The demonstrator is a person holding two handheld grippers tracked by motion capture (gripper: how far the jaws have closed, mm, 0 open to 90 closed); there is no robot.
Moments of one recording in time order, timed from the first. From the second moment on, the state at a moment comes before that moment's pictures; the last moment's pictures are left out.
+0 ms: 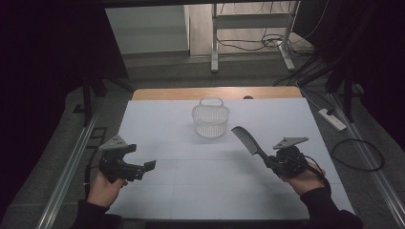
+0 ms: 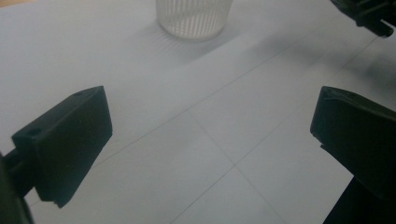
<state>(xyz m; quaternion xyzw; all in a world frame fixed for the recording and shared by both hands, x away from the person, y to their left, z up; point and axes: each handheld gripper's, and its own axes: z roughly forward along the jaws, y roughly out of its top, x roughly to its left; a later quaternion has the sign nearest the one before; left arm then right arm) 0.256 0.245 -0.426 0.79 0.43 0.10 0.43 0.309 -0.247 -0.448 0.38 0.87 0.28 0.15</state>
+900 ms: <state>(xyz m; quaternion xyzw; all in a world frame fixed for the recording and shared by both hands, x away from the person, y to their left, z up) 0.304 0.201 -0.412 0.80 0.40 0.05 0.45 0.291 -0.243 -0.442 0.35 0.87 0.30 0.18</state>
